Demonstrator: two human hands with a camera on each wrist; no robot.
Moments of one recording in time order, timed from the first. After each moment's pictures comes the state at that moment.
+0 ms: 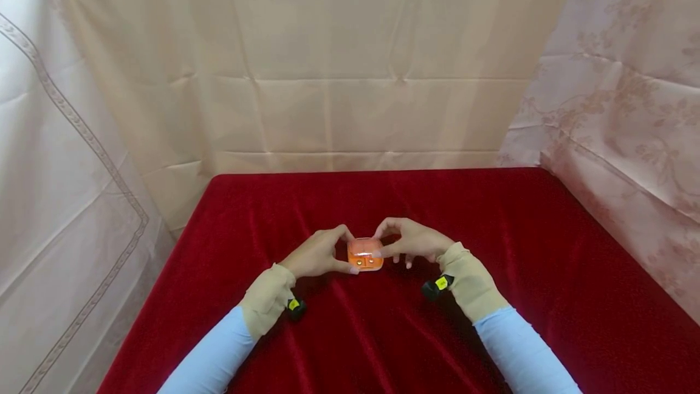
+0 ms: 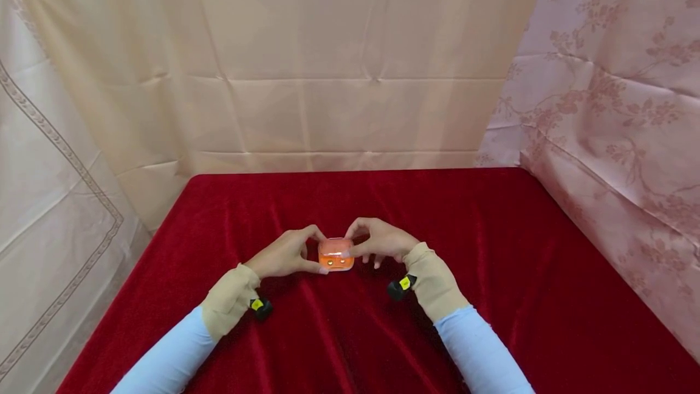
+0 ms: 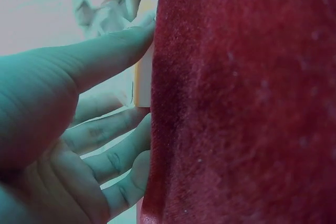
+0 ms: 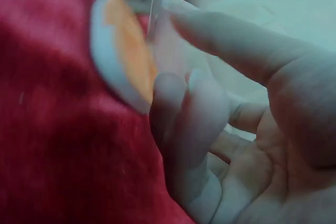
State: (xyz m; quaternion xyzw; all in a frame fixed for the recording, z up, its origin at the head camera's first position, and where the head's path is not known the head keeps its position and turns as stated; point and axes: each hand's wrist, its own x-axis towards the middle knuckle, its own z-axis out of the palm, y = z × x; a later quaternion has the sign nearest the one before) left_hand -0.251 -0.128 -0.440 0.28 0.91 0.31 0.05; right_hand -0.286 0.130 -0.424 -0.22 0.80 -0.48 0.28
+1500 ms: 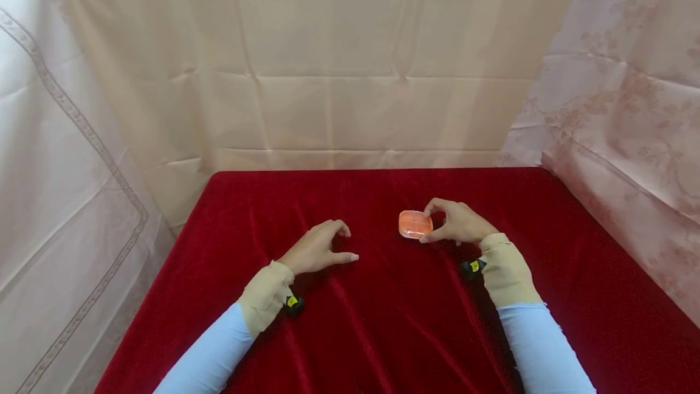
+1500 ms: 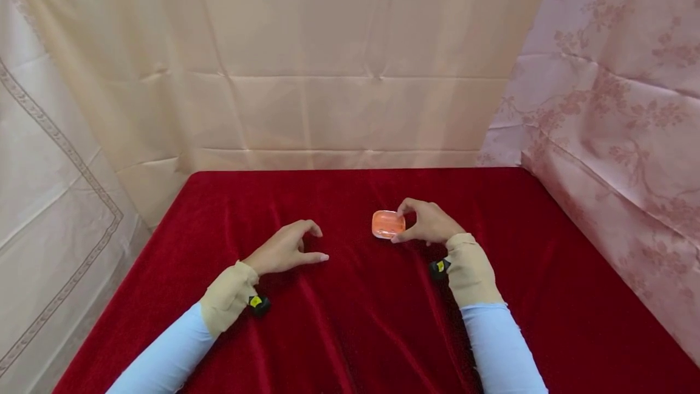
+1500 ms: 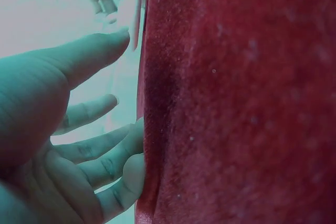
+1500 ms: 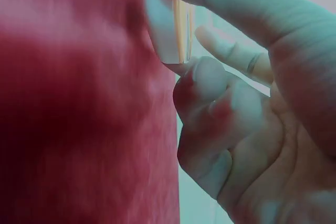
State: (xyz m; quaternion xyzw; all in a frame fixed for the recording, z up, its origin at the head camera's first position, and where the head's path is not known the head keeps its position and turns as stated) left_hand -0.252 -0.132 -0.438 0.24 0.93 0.29 0.02; right_hand -0.322 0.217 -0.421 -0.20 0.92 -0.31 0.11
